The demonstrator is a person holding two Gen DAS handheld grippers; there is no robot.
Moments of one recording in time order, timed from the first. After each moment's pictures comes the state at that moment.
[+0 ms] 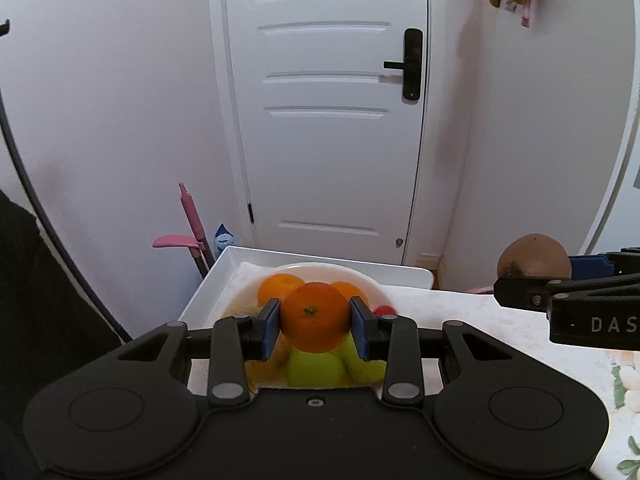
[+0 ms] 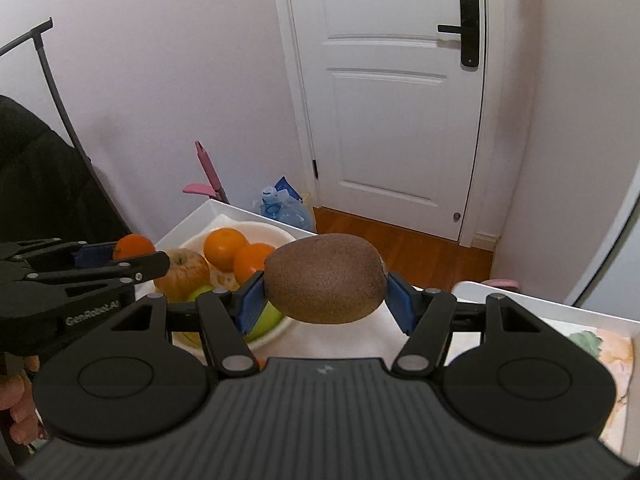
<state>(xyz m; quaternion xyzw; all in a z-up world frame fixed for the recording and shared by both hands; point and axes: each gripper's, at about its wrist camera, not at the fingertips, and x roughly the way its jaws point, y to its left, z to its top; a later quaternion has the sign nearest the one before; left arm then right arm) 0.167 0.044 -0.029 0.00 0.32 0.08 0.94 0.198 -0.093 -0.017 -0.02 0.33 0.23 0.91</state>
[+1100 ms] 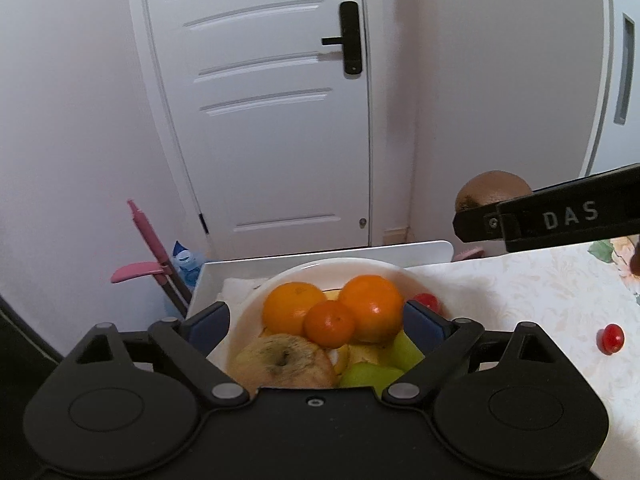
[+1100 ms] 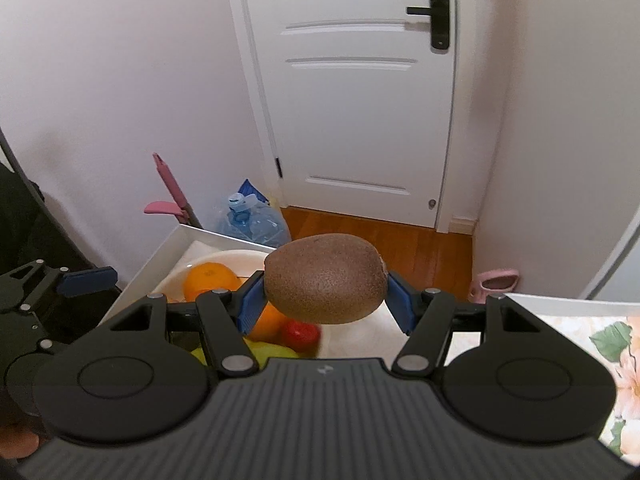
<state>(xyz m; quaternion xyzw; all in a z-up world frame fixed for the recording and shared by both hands) 0.204 0.103 -0.065 0.07 0.34 -0.02 0.94 0.247 -0.021 -0.038 0.00 0.35 0.16 0.92</state>
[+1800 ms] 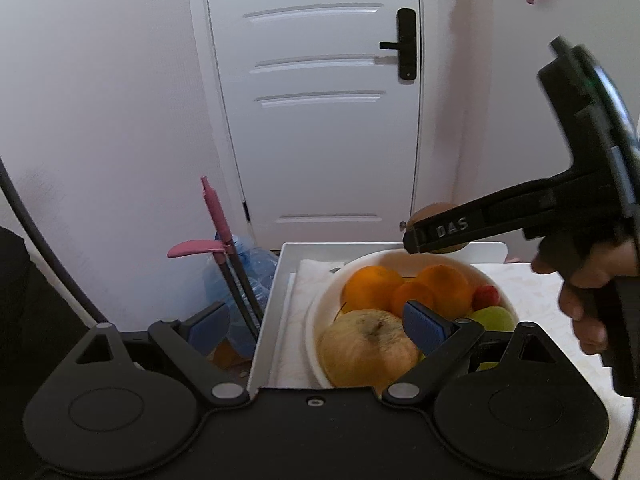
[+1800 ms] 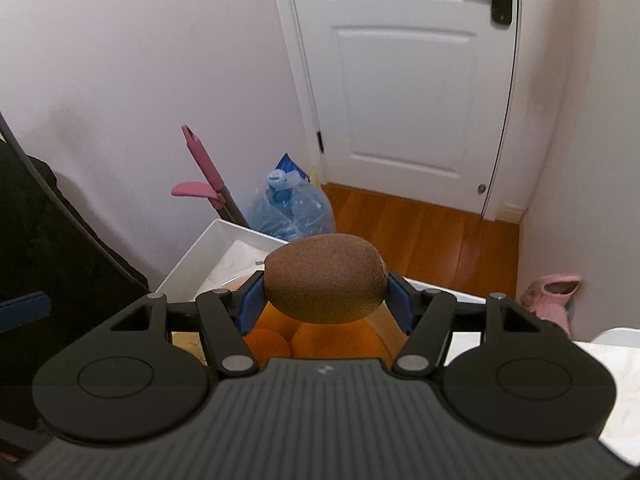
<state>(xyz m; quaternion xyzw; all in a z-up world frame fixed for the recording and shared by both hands) 0.180 0.153 -0.055 0.04 0.34 0.04 0.94 0.307 0.056 -0.085 0.00 0.40 0.21 0.89</state>
